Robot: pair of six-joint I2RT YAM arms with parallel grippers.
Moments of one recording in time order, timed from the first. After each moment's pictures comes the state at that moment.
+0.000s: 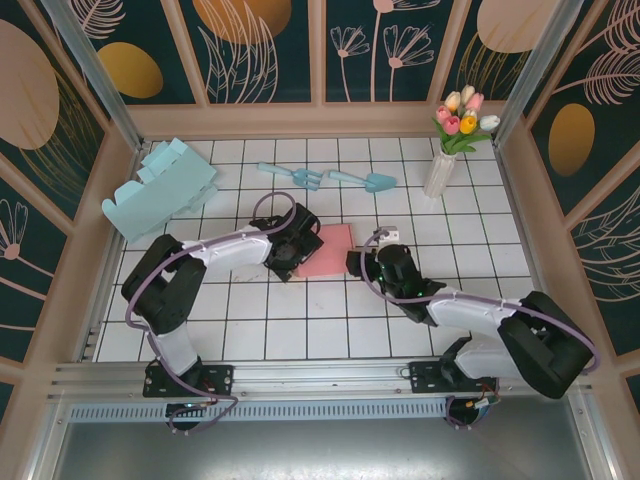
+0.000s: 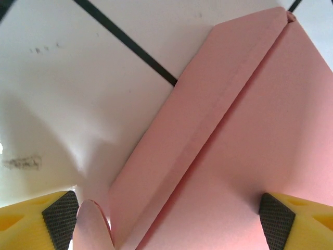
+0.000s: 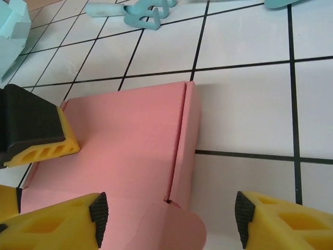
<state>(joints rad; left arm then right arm) -0.72 1.78 1.10 -0.48 -0.03 -1.47 0.75 1.25 0.38 0.36 0.20 0.53</state>
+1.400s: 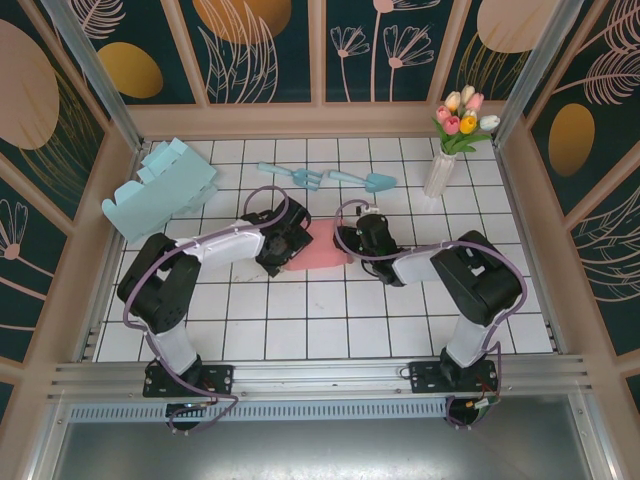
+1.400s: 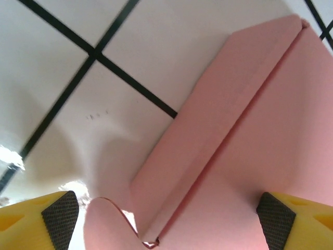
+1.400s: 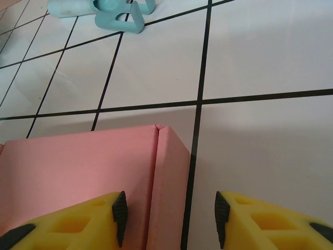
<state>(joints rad) -0.67 1.77 1.11 -0.53 -0.05 -1.41 0.63 1.76 0.67 0.51 0.08 0.58</state>
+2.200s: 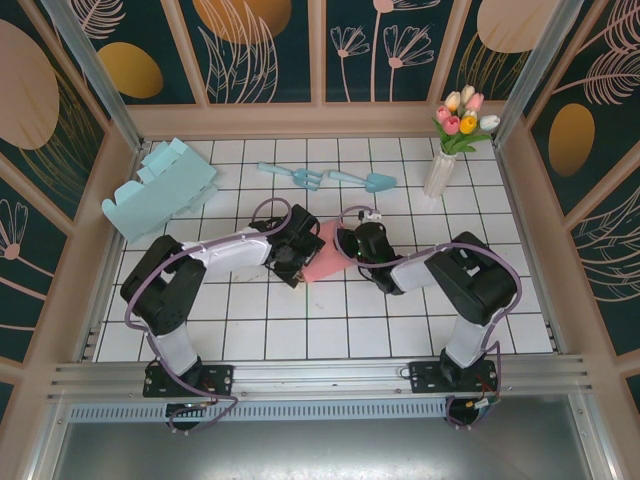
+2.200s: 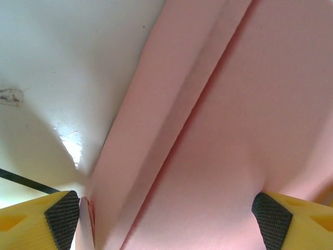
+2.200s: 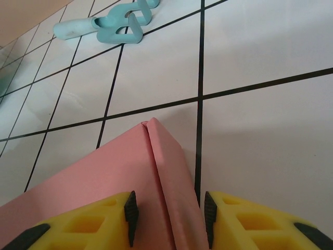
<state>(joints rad) -0.73 1.78 1.08 -0.45 0.10 -1.66 0.68 1.78 0.61 0.65 0.15 0.69</state>
